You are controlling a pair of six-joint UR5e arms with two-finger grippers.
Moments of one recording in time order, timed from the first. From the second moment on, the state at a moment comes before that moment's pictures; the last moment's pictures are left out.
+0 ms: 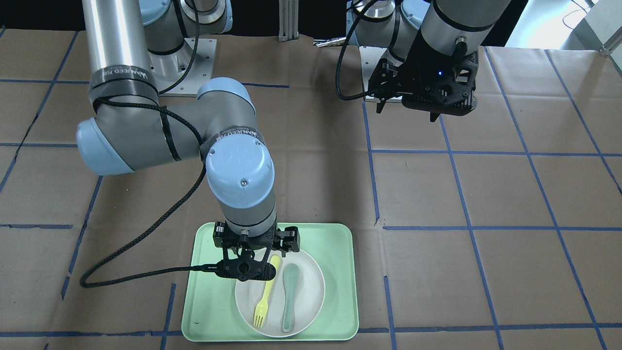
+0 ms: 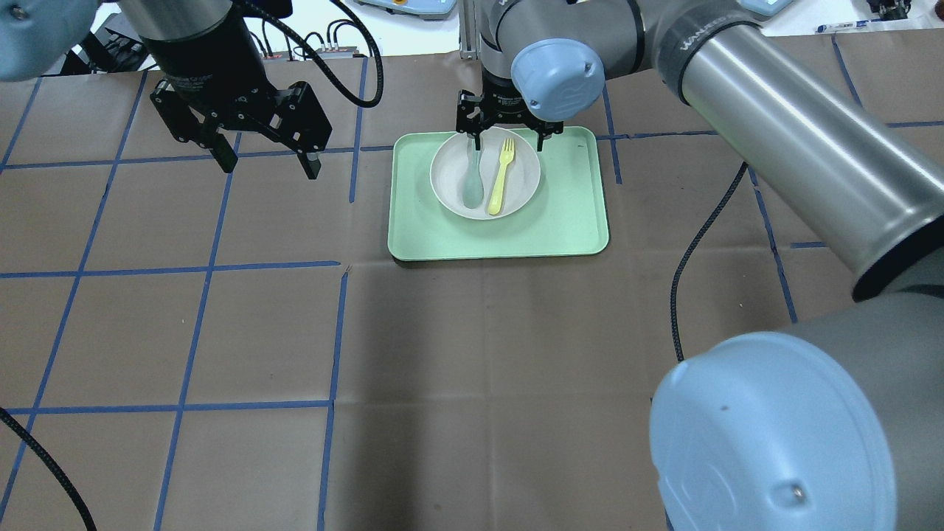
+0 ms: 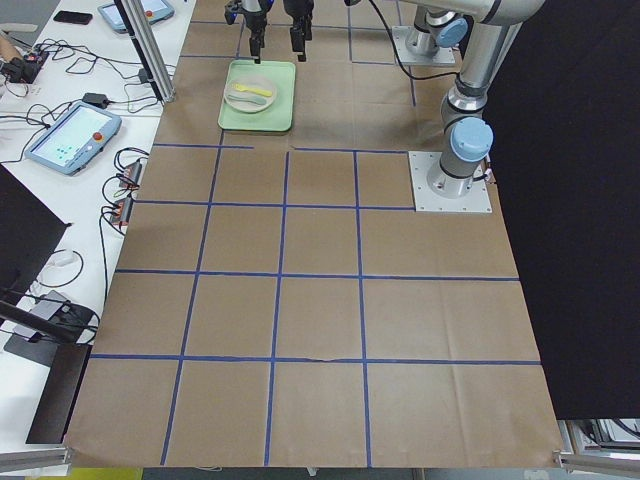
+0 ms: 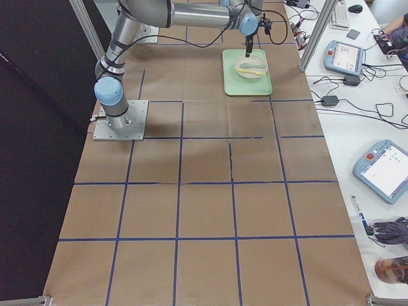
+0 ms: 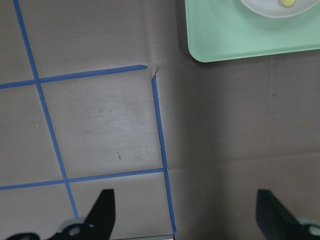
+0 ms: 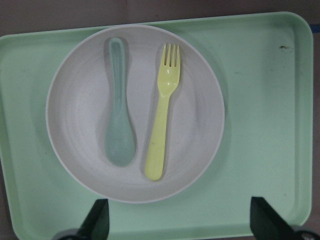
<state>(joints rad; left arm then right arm) -1.64 -1.66 -1.36 -1.81 1.56 0.11 1.85 -0.95 1.22 -1.87 -1.57 0.36</state>
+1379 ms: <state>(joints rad) -1.64 -1.65 -1.37 -1.80 1.56 0.11 1.85 -0.80 1.22 -2.01 -1.57 0.36</state>
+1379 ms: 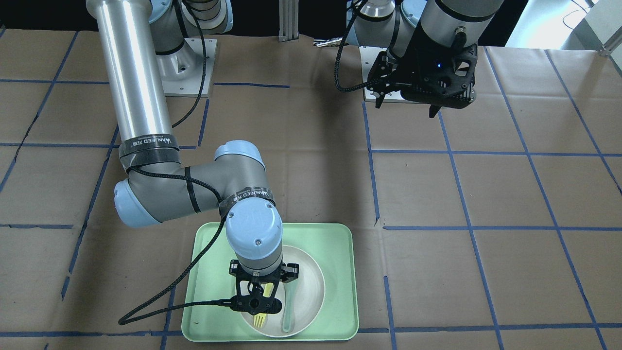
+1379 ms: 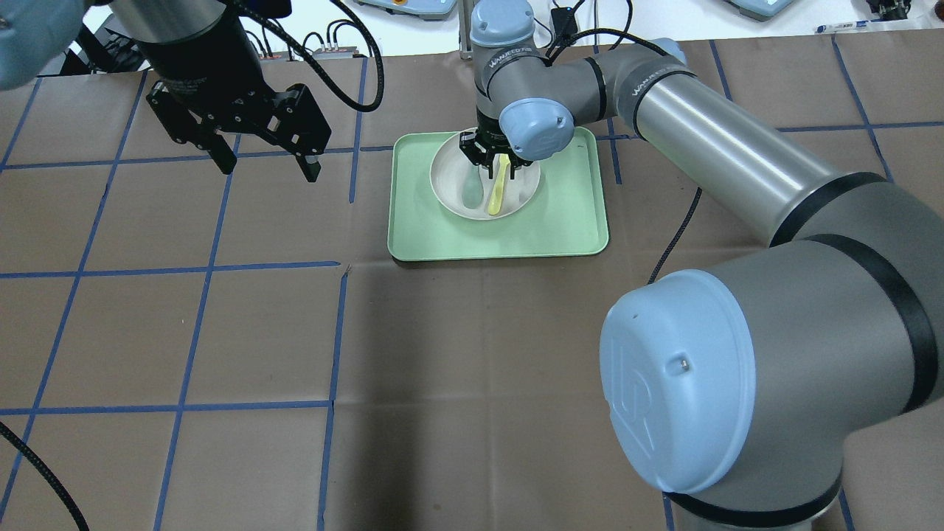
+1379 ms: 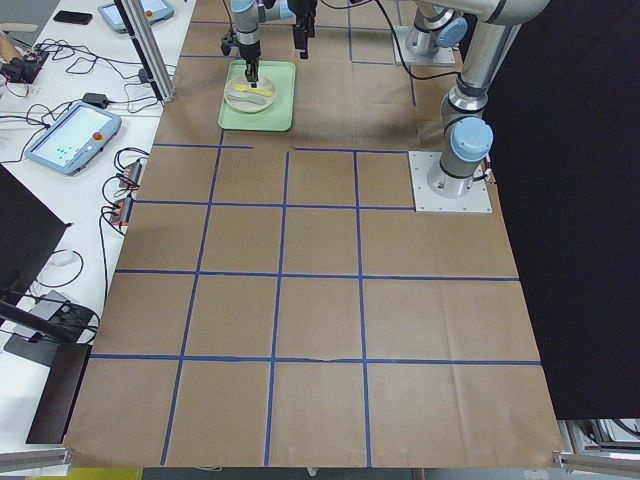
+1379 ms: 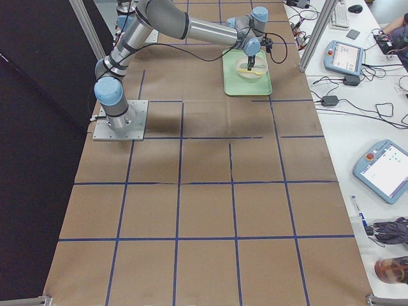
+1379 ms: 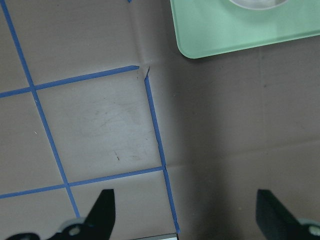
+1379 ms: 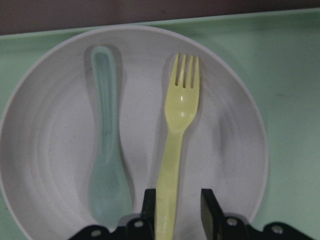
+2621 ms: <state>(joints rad) -1.64 -1.65 -1.37 -1.76 1.56 0.10 1.85 -0.76 1.21 -2.06 -1.57 0.36</state>
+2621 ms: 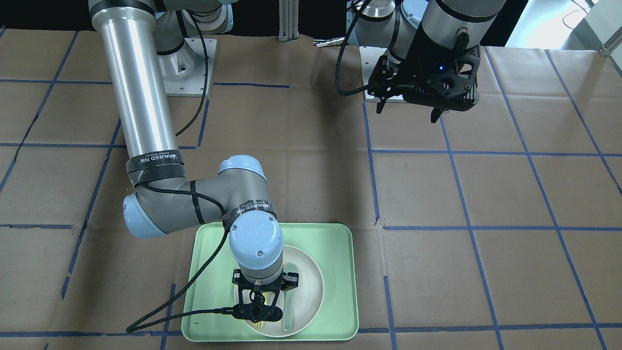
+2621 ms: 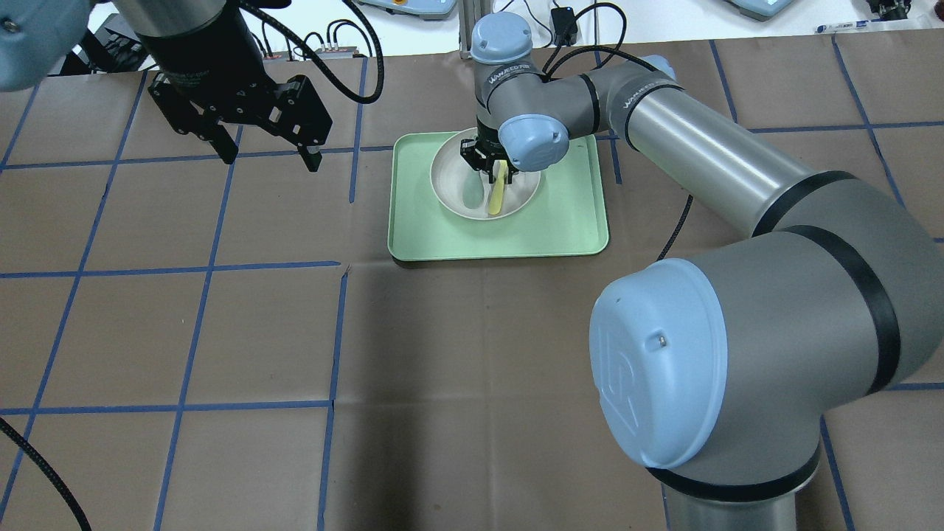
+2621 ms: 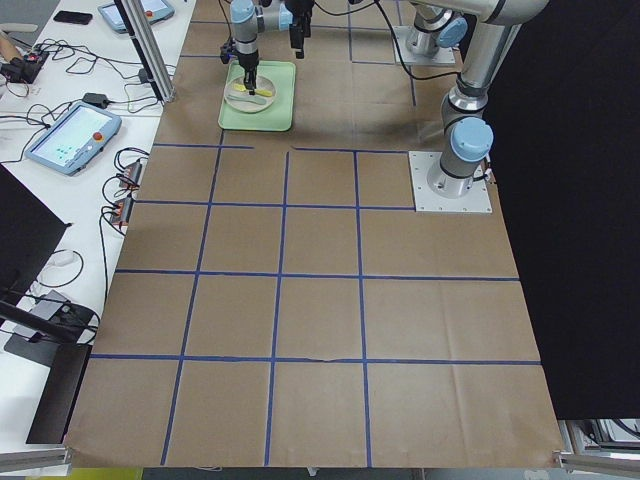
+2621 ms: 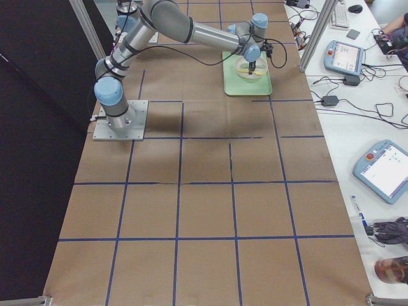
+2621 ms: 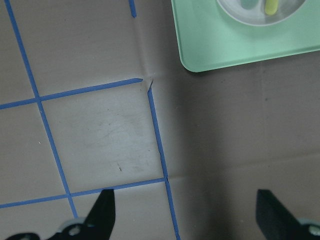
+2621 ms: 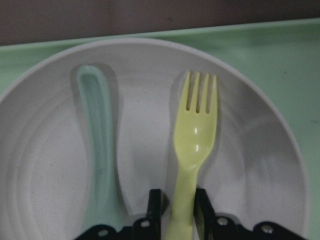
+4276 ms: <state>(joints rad) -1.64 -1.66 -1.37 -1.76 1.55 0.11 1.82 -0.86 1.21 -1.92 -1.57 0.32</state>
